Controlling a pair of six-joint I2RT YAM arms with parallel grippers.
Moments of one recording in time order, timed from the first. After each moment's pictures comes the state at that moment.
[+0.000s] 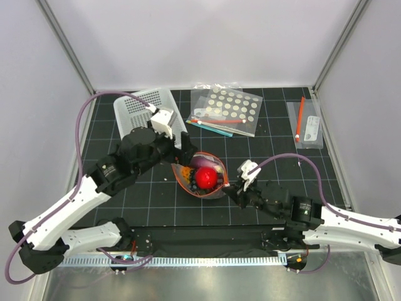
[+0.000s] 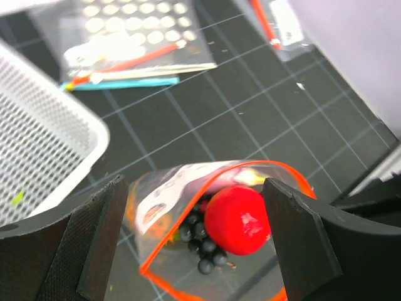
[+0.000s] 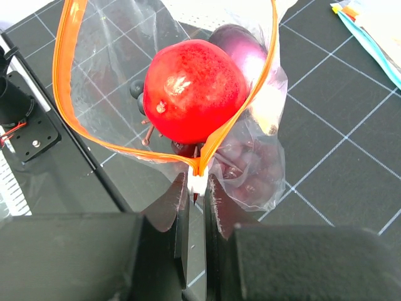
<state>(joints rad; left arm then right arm) -0.87 1.00 1.19 -0.53 -0.21 -0.32 1.25 0.61 0.52 -0.18 0.36 0.23</state>
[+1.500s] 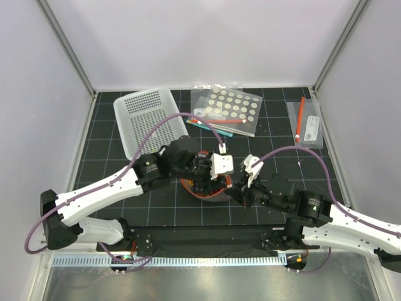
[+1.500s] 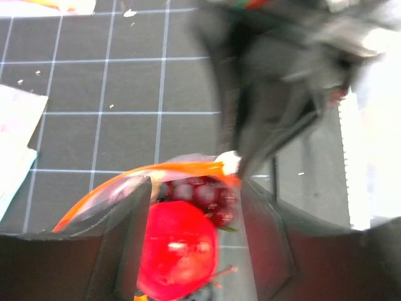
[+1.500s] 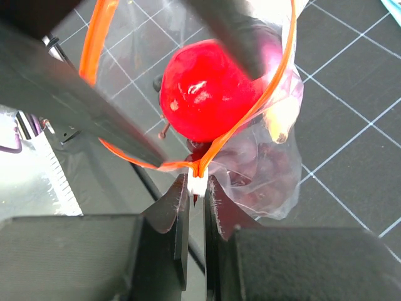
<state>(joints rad) -1.04 1.28 1.20 -0.43 0.39 0.31 1.16 0.59 0.65 -0.38 0.18 0.28</state>
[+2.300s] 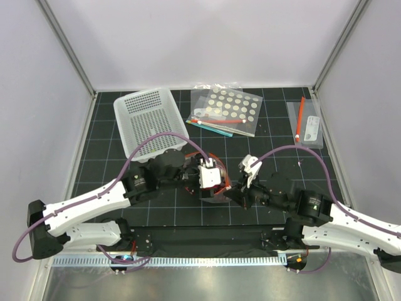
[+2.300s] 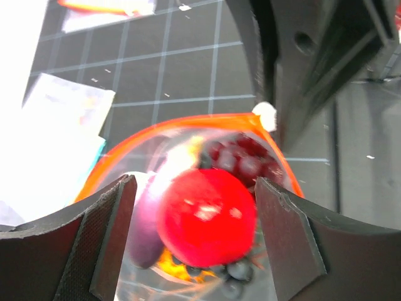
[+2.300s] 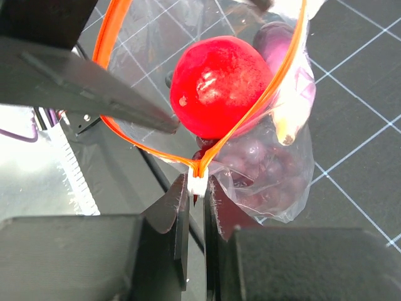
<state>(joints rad) -1.09 1.08 0.97 -0.29 0.20 0.48 1.16 0.61 0.67 -0.40 0.11 0.29</state>
